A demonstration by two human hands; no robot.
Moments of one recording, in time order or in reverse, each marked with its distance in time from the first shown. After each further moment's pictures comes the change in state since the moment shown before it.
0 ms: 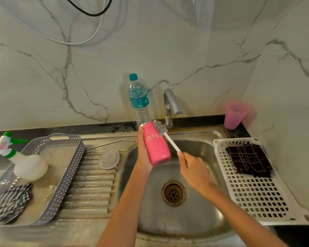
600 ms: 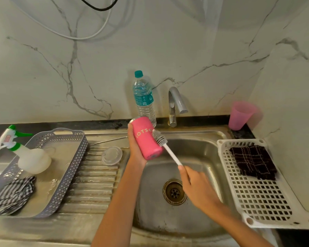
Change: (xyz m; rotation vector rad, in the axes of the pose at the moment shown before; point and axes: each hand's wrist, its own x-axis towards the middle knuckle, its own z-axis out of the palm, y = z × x) left_hand 0.005 0.024 -0.019 -0.096 -0.003 0.082; right_hand -0.039 0.001 0.009 0.043 -0.072 -0.025
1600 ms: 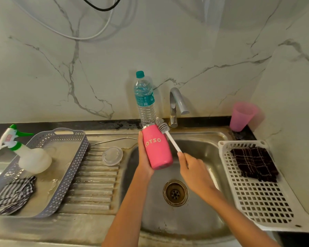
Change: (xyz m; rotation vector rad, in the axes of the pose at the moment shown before) left_hand -0.013 -0.032 -0.003 -0.067 -0.101 -0.123; right_hand 0.039 -0.007 0.002 0.081 0.076 0.028
